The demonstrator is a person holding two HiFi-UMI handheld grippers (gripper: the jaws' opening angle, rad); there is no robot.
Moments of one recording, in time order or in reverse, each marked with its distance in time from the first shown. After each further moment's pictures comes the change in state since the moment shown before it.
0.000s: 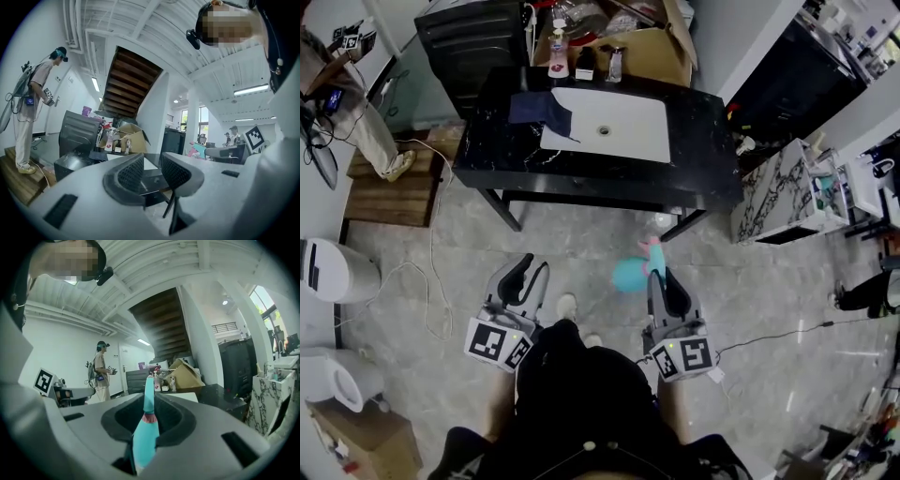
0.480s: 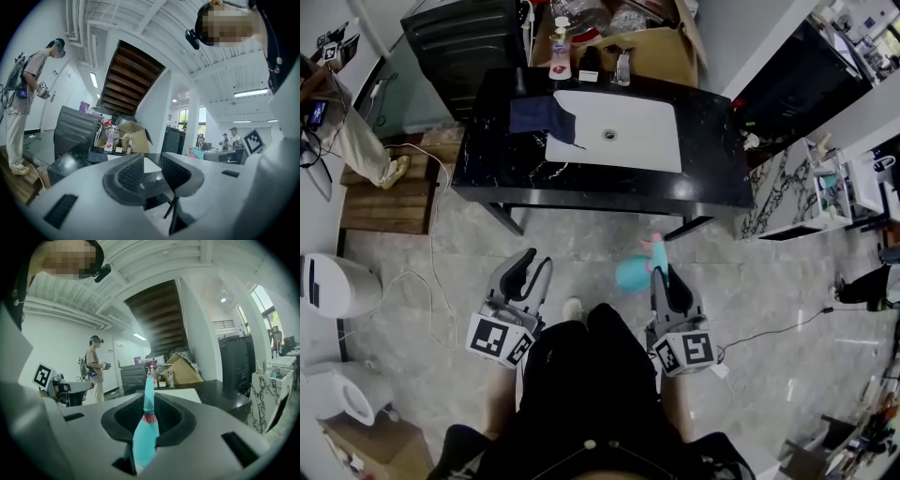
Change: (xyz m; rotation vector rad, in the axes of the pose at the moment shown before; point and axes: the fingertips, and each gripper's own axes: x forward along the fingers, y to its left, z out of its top) left arm 0.048 0.068 0.007 -0.022 0.027 -0.047; right arm 0.076 -0.002 -0.014 0.011 0.066 -0.059
